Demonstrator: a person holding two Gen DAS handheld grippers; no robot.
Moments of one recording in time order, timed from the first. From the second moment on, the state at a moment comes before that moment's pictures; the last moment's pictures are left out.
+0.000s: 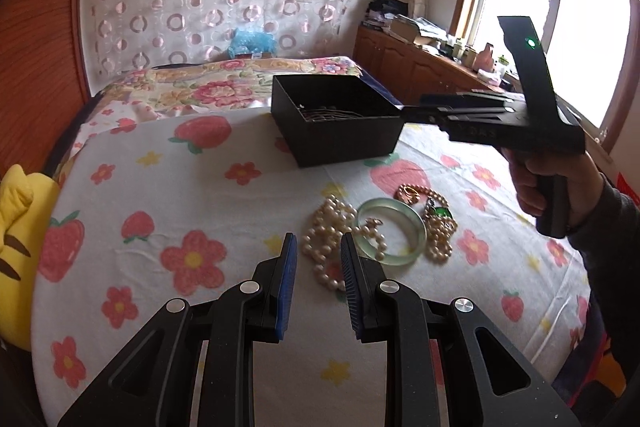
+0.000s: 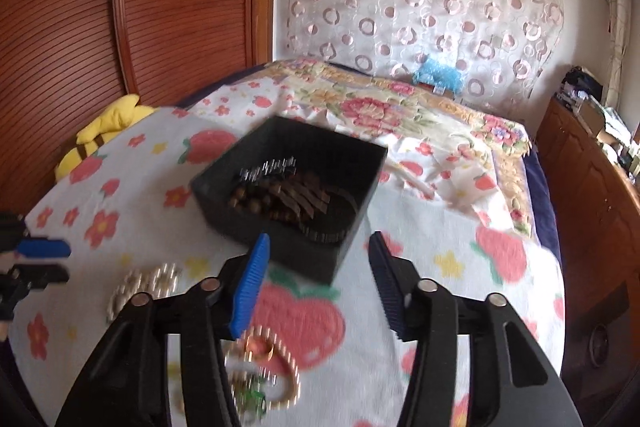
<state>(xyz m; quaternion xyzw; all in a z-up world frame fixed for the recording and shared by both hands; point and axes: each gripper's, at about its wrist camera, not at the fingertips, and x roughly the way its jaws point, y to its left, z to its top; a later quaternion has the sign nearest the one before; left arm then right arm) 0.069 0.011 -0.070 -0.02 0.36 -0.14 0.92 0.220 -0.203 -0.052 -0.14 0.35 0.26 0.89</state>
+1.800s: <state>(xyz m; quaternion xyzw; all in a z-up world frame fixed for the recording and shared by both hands) 0.081 -0.011 -0.075 0.02 0.37 -0.13 0.92 0.188 -0.232 -0.109 -0.12 0.42 0.27 0.86</state>
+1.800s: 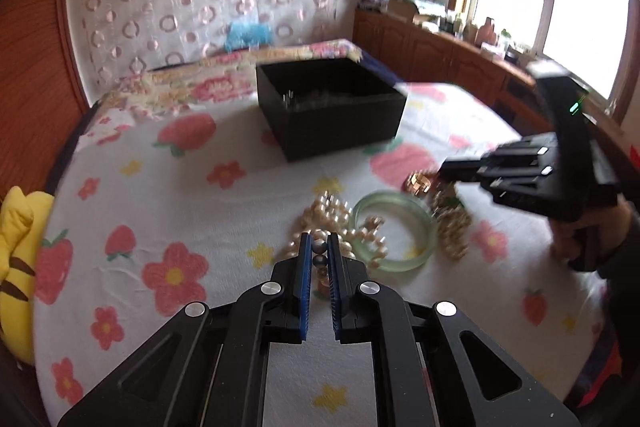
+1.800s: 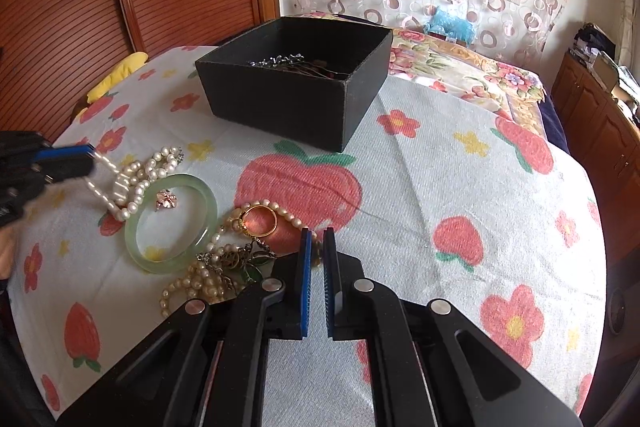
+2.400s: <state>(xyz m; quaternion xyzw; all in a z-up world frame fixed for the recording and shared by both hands) 0.039 0.000 0.010 0.00 0.26 -0.13 0.96 0.187 -0.229 -0.110 -0.13 0.42 0.27 0.86</state>
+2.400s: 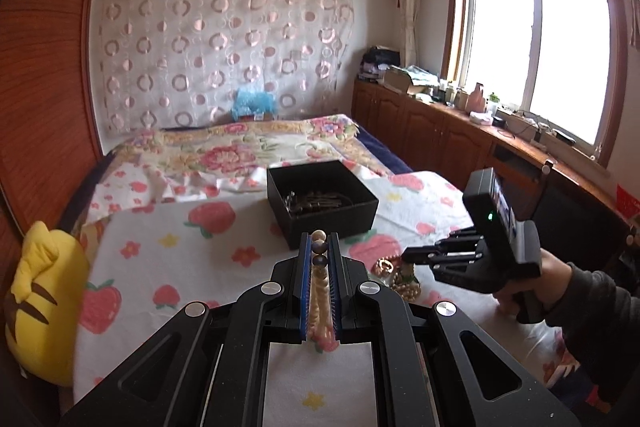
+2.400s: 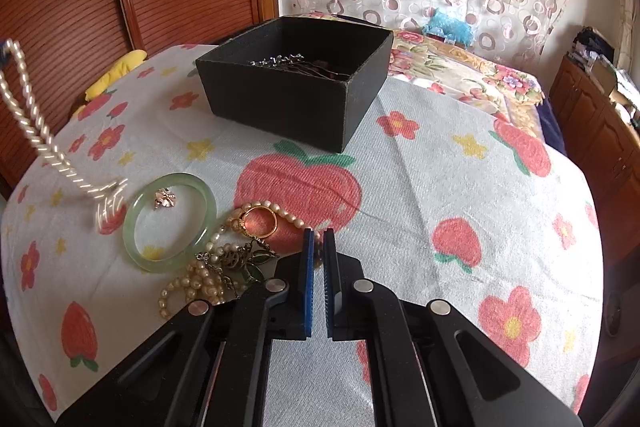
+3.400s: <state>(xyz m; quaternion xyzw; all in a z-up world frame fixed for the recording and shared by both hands) 0.044 0.017 0.036 -0.02 0.24 -0.12 0.96 0.148 -0.223 0.054 -0.12 0.26 0.28 0.91</state>
